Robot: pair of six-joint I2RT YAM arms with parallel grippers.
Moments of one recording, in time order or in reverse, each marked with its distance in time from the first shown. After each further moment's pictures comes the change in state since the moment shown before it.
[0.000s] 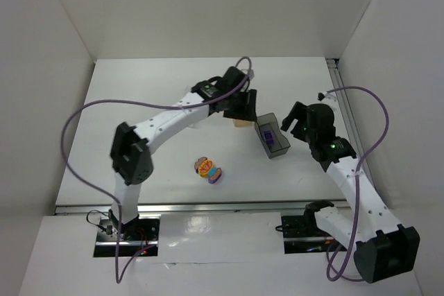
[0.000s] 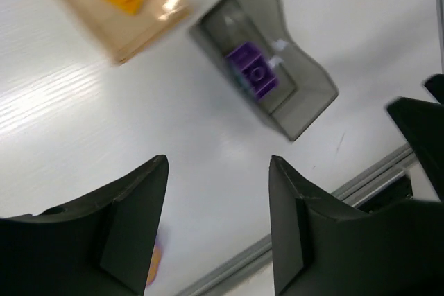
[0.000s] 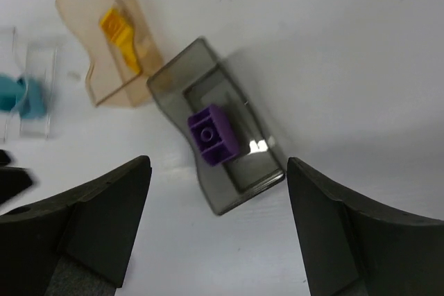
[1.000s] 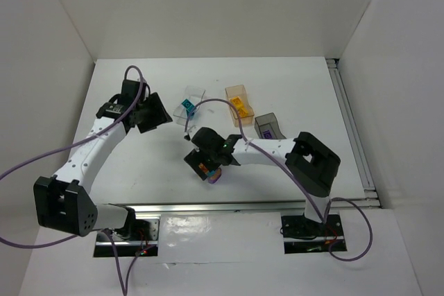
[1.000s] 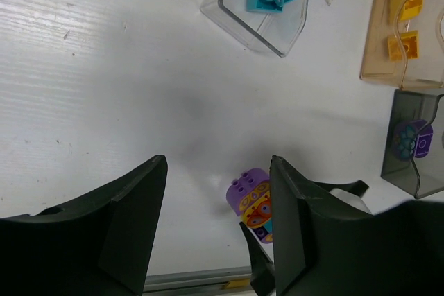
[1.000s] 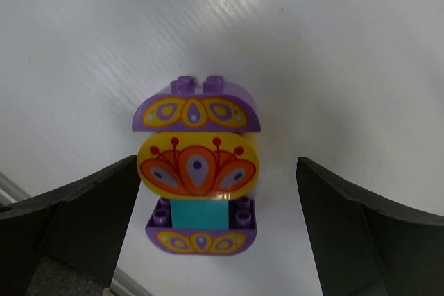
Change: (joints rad) left arm 0.581 -0.723 -0.809 0.017 -0.021 -0.087; right arm 0.805 0.898 0.362 0.127 -0.164 -0.420
